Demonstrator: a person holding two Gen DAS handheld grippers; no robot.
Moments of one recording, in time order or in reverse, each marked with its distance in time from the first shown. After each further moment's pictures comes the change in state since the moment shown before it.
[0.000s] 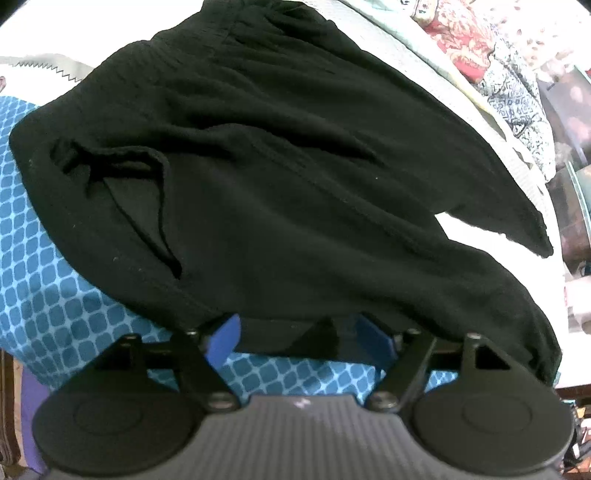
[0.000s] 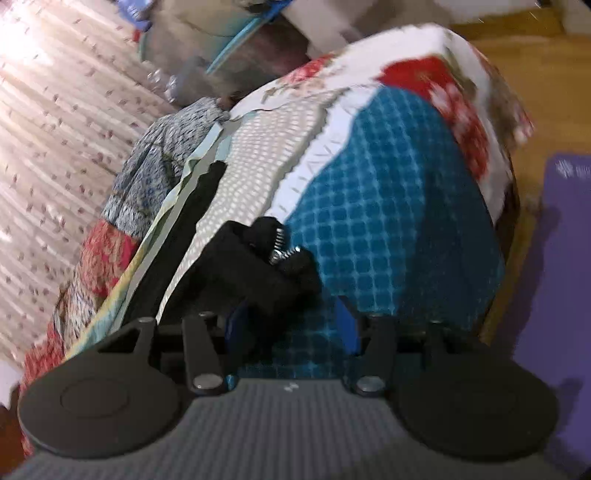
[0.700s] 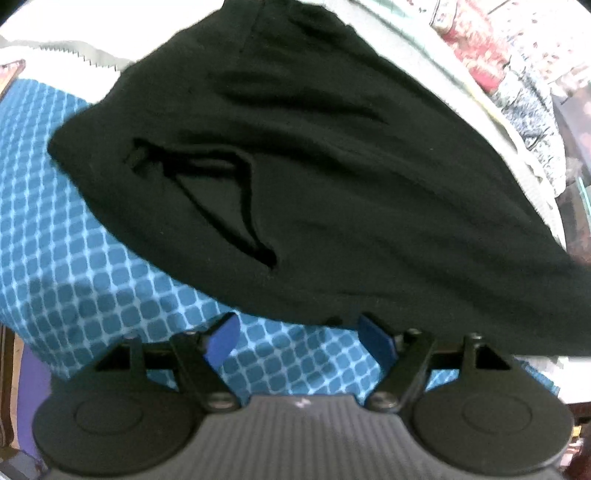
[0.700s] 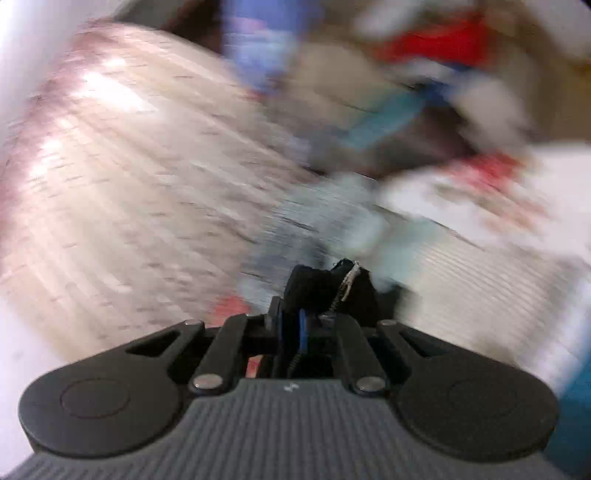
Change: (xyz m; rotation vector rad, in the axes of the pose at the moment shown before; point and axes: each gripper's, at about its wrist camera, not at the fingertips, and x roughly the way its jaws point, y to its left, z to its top) left arm 0.000 0.000 -0.003 -0.066 0.001 0.025; right arm 0.011 0.069 0.132 0.026 -0.089 0.265
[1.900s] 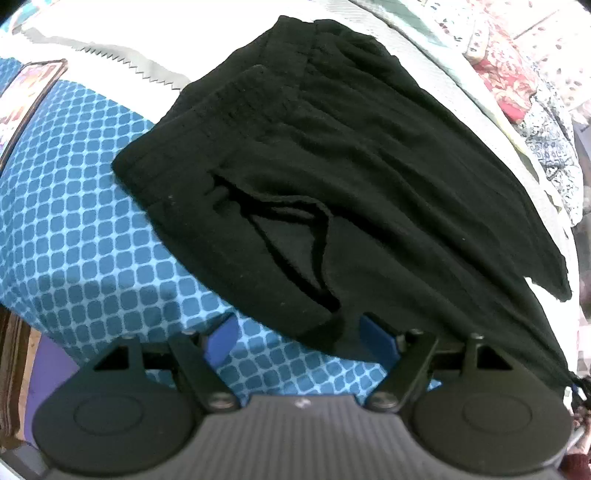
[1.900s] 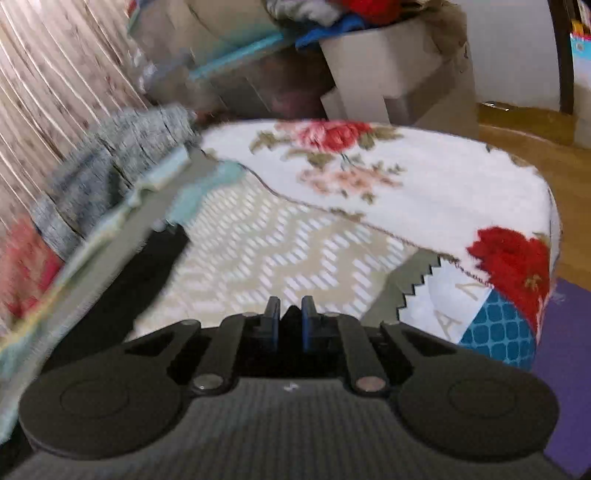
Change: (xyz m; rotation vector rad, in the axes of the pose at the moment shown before) left arm -0.028 0.037 0.010 -0.068 -0.043 0.044; right arm 0.102 -0.042 -0.018 -0.375 0.070 -0.585
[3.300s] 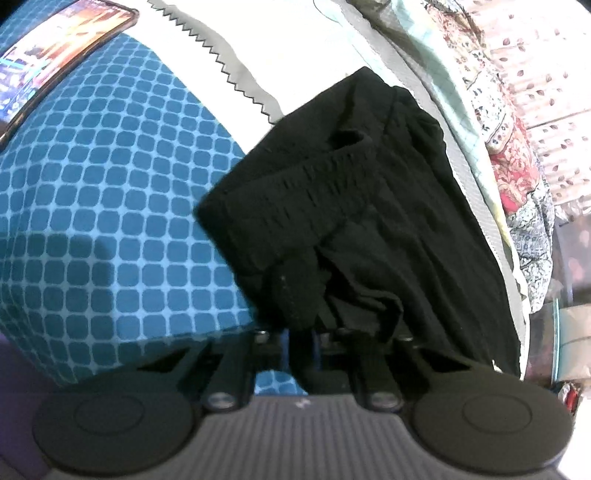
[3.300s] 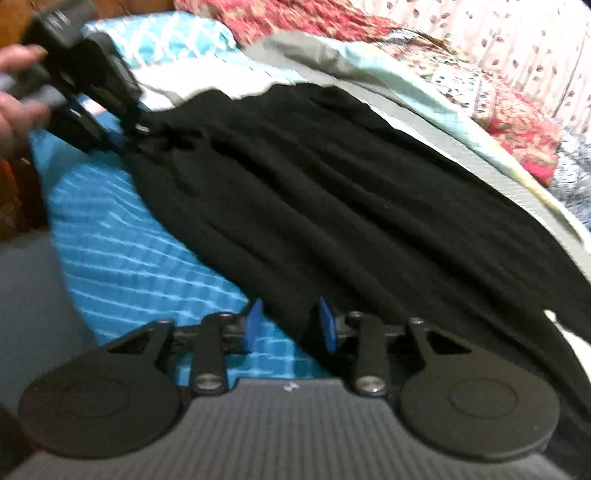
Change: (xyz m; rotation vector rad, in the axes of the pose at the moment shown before) left arm -0.002 0.098 0.018 -0.251 -0.091 -0.193; right arm -0.123 0.373 -0.347 -1.340 0.152 0.632
